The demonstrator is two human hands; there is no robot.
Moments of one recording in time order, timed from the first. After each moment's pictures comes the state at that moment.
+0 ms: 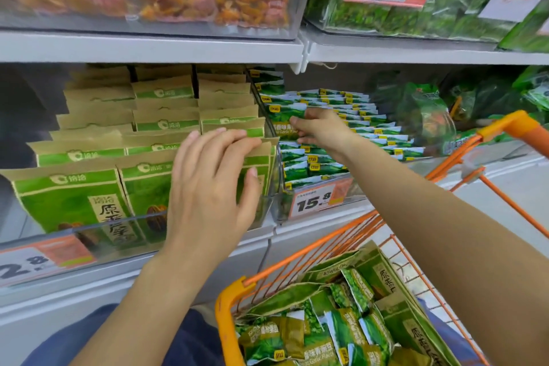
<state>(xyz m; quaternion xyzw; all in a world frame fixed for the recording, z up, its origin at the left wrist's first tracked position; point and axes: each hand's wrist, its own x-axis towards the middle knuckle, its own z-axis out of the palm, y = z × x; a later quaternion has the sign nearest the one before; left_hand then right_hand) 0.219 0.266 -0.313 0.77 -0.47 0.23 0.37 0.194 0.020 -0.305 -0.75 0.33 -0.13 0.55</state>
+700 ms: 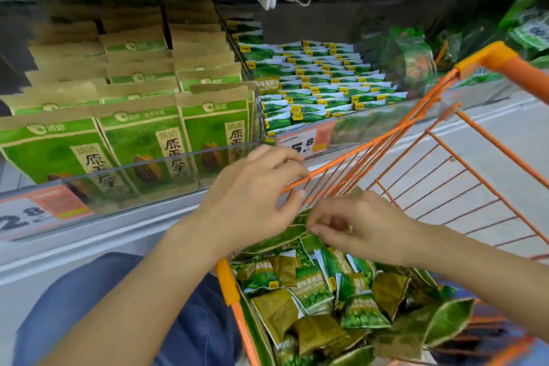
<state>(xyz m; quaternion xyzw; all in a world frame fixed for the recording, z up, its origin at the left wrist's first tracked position) 0.167 0.265 -0.326 0.70 -0.65 0.04 0.31 0.000 0.135 -0.324 -0.97 0.07 -0.01 0.22</state>
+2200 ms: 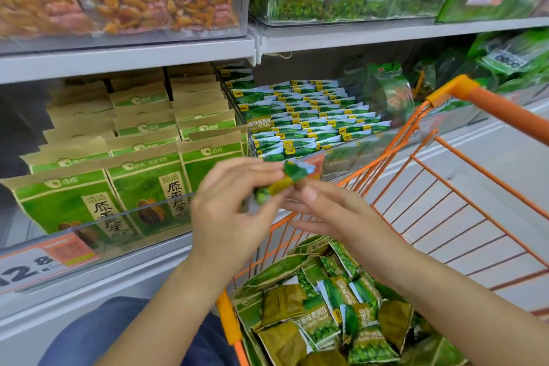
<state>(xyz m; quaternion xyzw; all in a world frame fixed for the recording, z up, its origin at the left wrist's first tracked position) 0.166 0.263 -0.311 0.61 -0.53 0.17 0.57 0.030 0.173 -0.281 -0.68 0.21 -0.15 0.69</state>
